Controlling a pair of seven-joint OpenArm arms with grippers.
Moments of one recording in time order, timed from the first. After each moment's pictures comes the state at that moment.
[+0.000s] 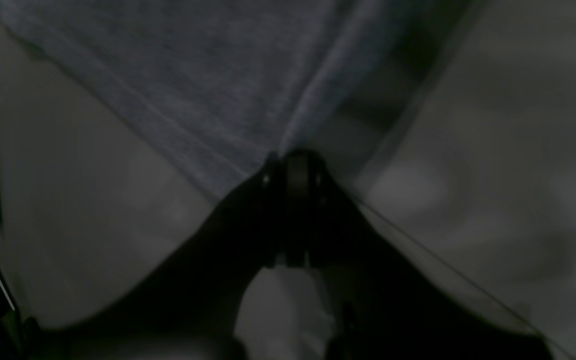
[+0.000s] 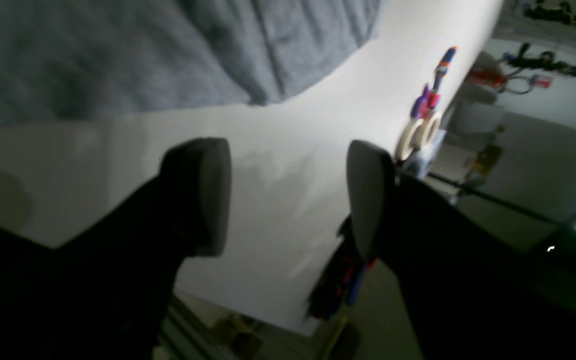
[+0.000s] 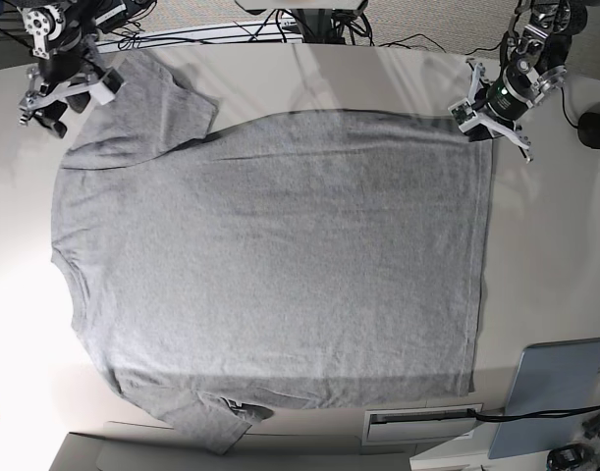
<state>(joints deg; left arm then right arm) 28.6 -33.6 4.8 95.8 25.0 -28.2 10.6 -55.9 49.4 1.0 120.1 -33.0 -2.9 -40.0</state>
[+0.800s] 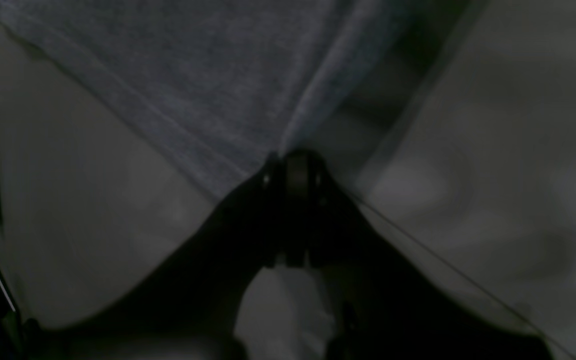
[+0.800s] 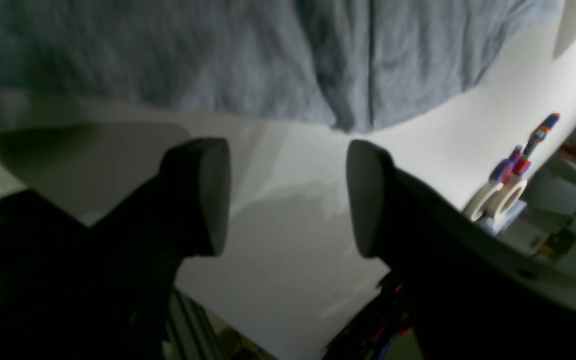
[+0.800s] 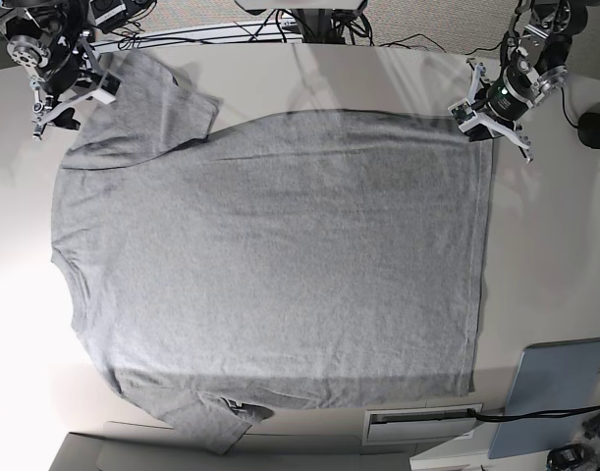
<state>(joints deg) 28.6 -33.6 4.7 95.8 25.1 -28.4 10.6 -50.0 54.1 0.9 112.6 -20.8 13.5 -31.1</state>
